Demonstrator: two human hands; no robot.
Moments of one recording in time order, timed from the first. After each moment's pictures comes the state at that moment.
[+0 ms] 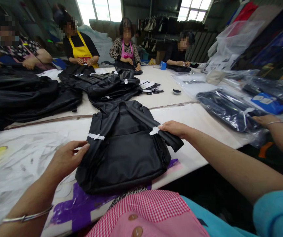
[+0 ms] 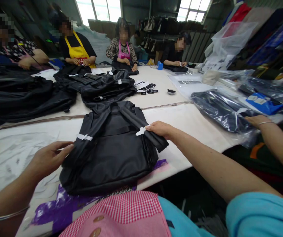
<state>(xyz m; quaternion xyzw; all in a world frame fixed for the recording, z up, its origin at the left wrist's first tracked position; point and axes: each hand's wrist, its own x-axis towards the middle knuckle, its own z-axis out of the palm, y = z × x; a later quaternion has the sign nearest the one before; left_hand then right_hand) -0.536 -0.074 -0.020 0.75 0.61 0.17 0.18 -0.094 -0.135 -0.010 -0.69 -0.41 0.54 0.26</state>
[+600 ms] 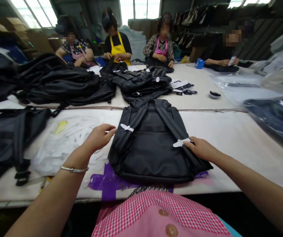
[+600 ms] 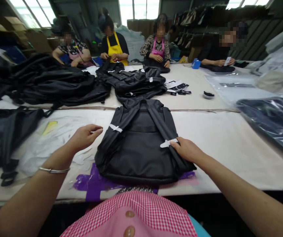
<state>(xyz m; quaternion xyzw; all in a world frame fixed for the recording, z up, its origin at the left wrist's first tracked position) -0.557 -0.066 -0.006 0.76 0.59 0.20 0.18 -0.122 -0.159 -0.069 -0.74 -0.65 0.18 0.03</state>
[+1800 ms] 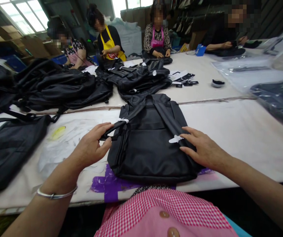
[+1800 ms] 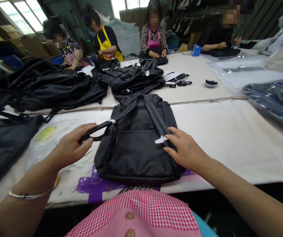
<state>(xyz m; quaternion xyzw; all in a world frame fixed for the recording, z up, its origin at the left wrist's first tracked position) -0.541 -0.103 0.036 0.85 0.49 0.17 0.09 -0.142 -0.184 -0.040 -0.58 -0.79 0.05 0.19</state>
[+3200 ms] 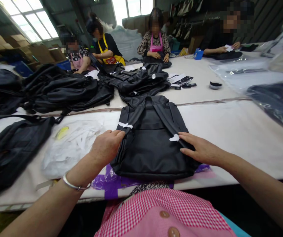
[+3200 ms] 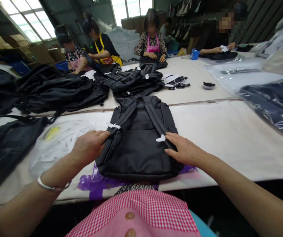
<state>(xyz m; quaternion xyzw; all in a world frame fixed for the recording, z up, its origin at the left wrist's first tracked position) -0.499 -0.118 0.032 0.88 0.46 -0.03 -0.11 -0.123 -0.186 -0.051 -0.59 -0.78 0.17 0.13</state>
